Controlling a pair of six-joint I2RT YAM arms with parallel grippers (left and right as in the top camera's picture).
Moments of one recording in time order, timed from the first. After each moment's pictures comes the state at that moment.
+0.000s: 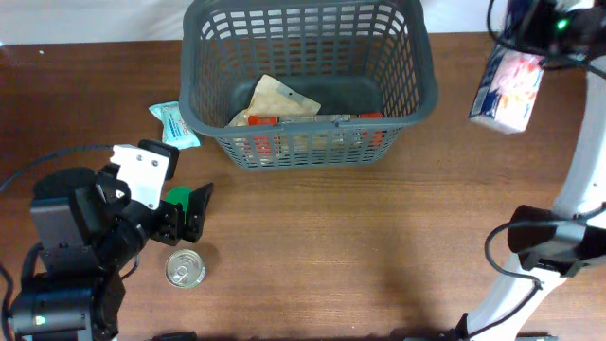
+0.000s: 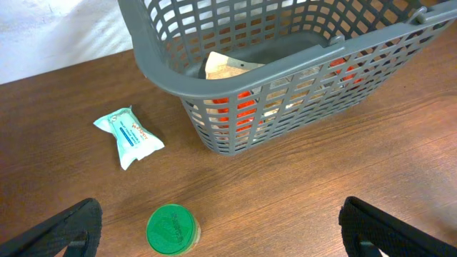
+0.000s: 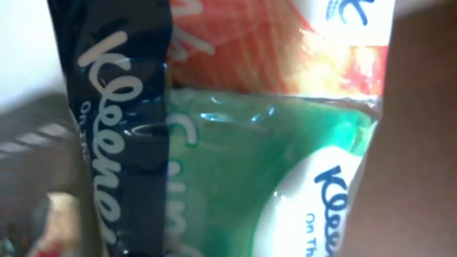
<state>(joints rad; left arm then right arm) 0.08 0.89 1.26 -1.03 0.34 0.27 -0.24 2.08 2.63 -1.36 -0.21 0.18</state>
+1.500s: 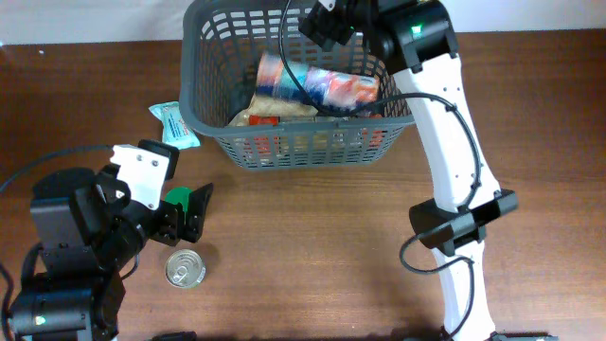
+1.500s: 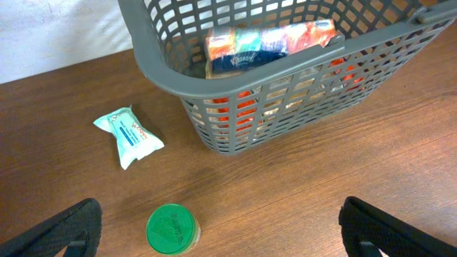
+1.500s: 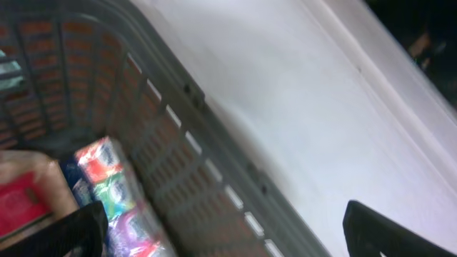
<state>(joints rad) 0.08 0.89 1.26 -1.03 0.34 0.27 0.39 2.31 2.86 -1.06 -0.09 -0.65</state>
